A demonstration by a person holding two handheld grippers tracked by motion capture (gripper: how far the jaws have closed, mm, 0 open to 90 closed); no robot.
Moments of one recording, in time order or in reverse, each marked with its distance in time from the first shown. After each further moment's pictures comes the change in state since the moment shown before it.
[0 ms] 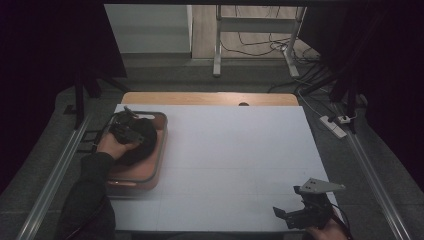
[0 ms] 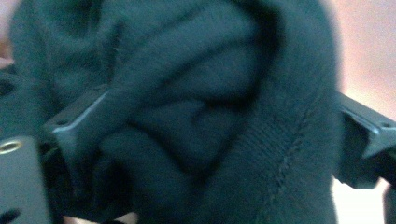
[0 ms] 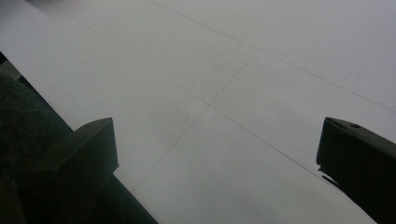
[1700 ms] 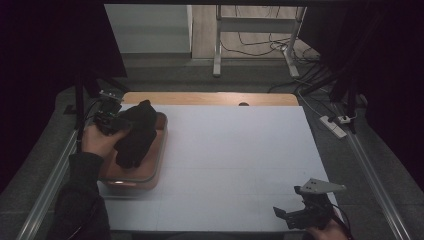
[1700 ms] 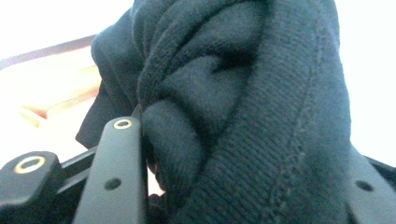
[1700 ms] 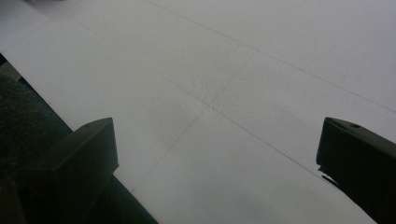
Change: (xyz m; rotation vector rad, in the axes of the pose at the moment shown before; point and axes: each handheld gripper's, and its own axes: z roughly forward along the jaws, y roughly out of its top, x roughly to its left) left arm -0.036 -0.011 -0.108 -0.337 -0.104 0.011; right arm 0.000 -0.001 -0.001 -0.005 -0.003 0.006
